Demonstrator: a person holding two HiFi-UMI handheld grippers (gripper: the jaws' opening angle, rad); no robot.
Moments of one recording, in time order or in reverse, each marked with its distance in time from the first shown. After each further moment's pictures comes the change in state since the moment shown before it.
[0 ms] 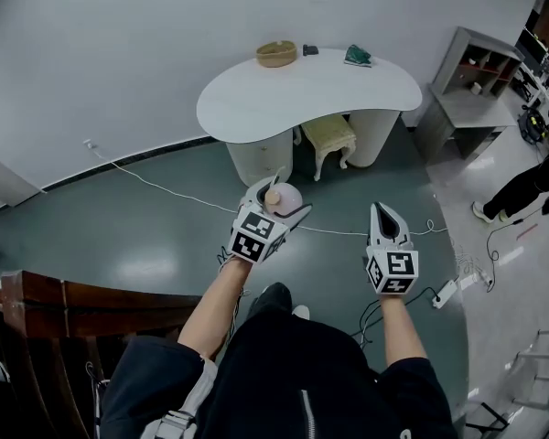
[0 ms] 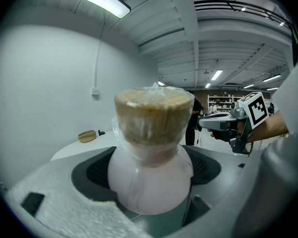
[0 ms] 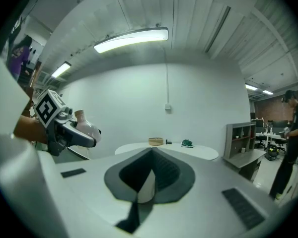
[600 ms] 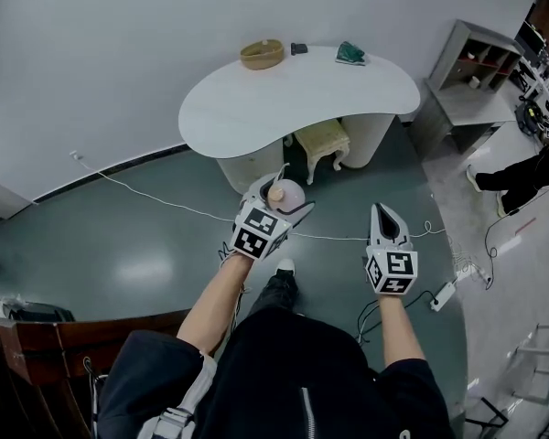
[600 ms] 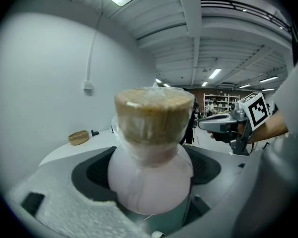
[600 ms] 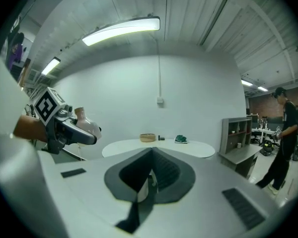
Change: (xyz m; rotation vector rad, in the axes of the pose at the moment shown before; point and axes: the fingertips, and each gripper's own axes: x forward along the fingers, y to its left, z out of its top) left arm 0.103 0.047 0.014 0.009 0.021 -0.064; right arm 0.083 -0.060 -0.018 0.026 0.050 -0.061
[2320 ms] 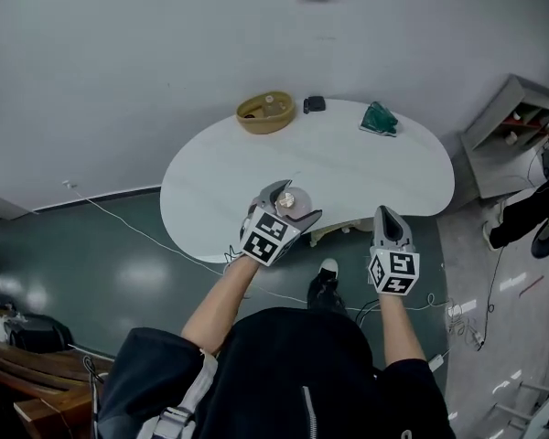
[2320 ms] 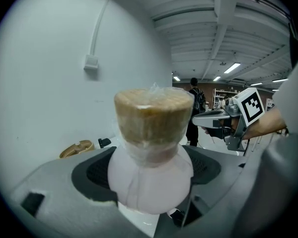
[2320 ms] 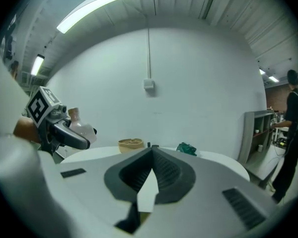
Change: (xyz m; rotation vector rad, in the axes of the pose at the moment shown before) left arm 0.307 0.303 0.077 -0.030 0.080 0.038; right arm 0.443 -0.149 0.052 0.019 0.048 0.066
